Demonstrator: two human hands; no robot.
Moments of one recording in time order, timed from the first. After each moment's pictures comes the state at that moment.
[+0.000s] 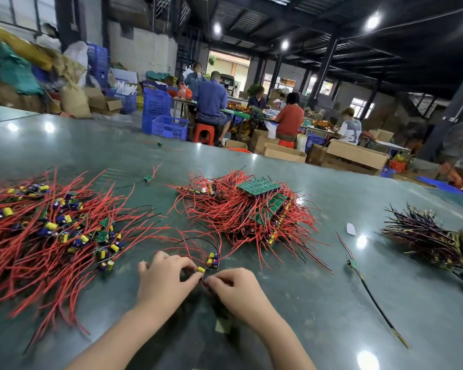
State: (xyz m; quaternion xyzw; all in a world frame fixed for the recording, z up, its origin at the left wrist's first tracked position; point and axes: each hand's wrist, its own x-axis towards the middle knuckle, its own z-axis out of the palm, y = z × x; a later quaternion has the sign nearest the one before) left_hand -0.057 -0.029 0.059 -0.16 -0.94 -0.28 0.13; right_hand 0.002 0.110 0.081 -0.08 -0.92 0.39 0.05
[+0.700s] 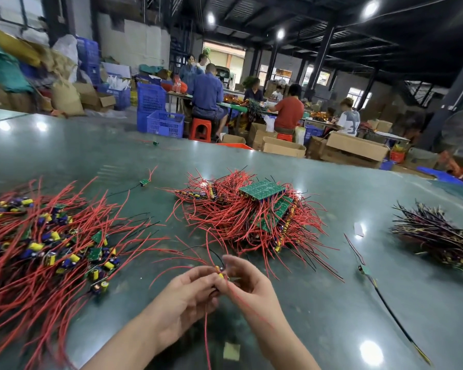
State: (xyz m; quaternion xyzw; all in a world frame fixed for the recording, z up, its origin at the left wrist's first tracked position) left_hand -0.059 -0.019 0.076 -0.02 -0.42 -0.84 -0.35; right_hand -0.001 0.108 0.094 -0.08 -0.72 0.68 0.13
